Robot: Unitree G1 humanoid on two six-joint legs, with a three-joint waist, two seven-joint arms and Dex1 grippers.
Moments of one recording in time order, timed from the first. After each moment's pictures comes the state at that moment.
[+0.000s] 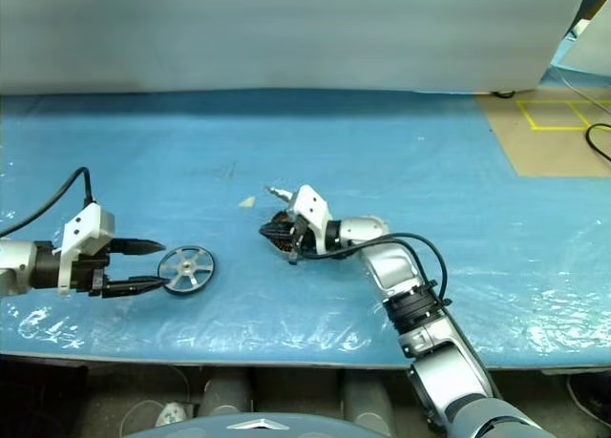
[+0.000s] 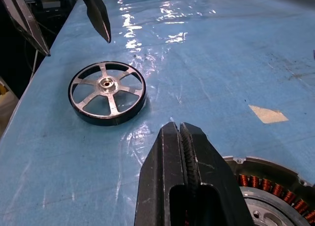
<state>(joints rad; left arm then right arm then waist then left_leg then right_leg) -0.02 1.06 0.17 -0.13 -0.48 0.43 -1.27 -0.52 -0.21 0.31 0.15 0.16 0.31 0.98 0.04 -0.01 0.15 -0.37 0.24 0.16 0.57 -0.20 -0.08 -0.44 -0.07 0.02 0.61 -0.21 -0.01</state>
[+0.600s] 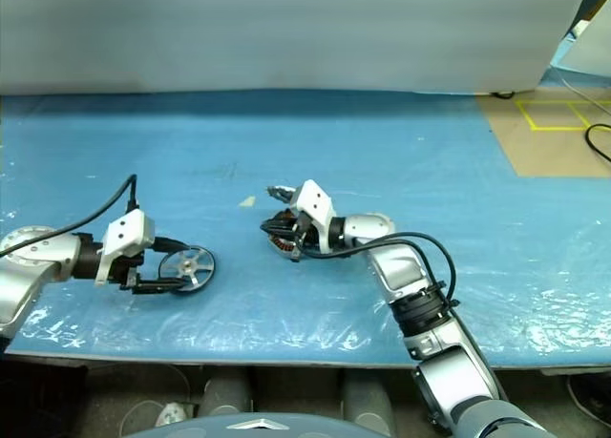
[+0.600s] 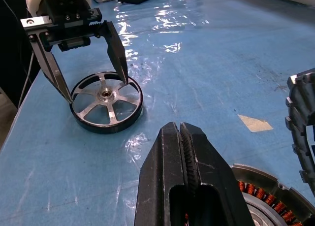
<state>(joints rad) -0.17 0.97 -0.02 -0.04 -0.30 0.29 -1.26 -0.51 -0.25 0.29 0.05 0.19 0.37 0.95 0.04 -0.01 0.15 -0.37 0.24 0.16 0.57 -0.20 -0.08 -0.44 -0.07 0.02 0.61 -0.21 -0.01</state>
